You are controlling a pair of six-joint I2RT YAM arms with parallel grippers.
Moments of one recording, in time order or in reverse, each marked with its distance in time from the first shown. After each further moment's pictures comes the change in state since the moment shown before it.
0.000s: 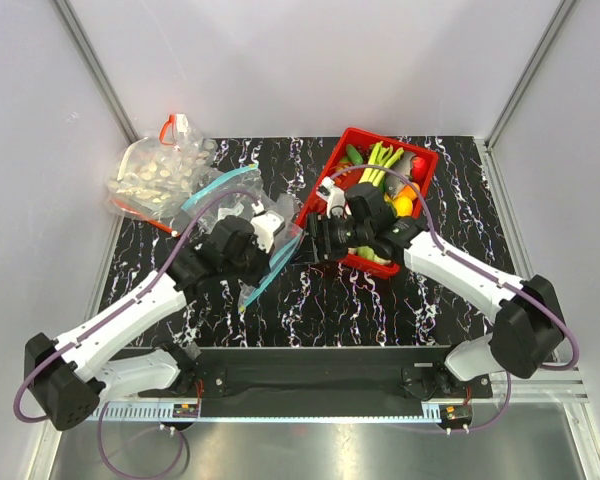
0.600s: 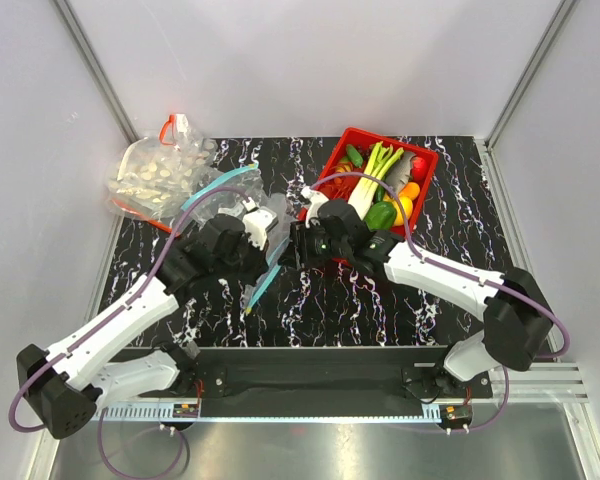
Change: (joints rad) left arm 0.036 -0.047 0.014 -0.012 0.040 -0.032; right arm 0.169 0.058 -0.026 0.161 0.310 0.011
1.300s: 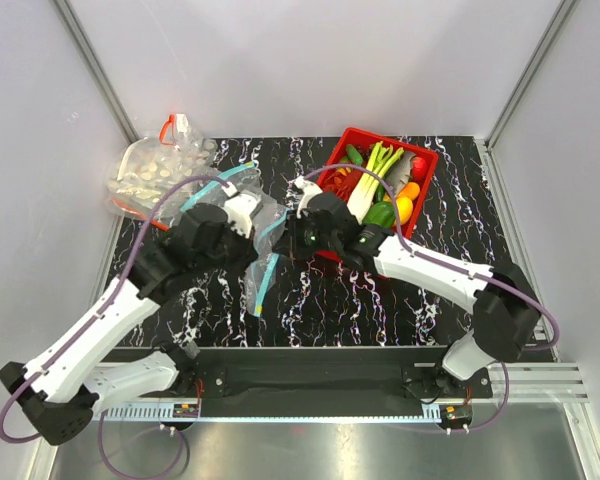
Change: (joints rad) left arm 0.003 -0.052 0.161 -0.146 -0.046 -0.031; right arm 0.019 0.061 0.079 0.025 0.096 0.053
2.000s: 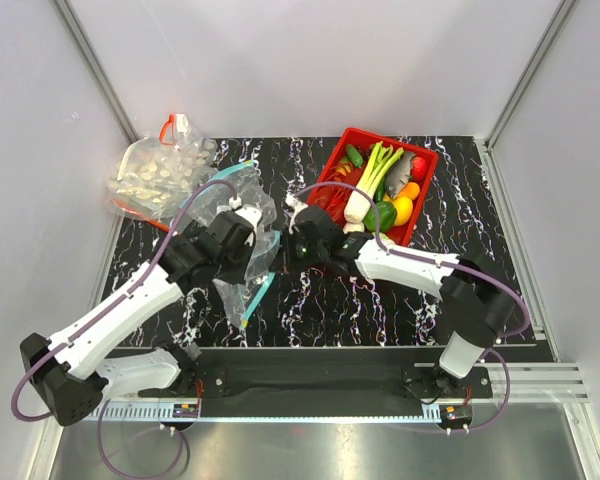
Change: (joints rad) left arm -0.030 0.126 0.023 -0.219 -0.266 -0.124; right arm 0.016 0.141 -0.017 0.052 -0.077 0.080
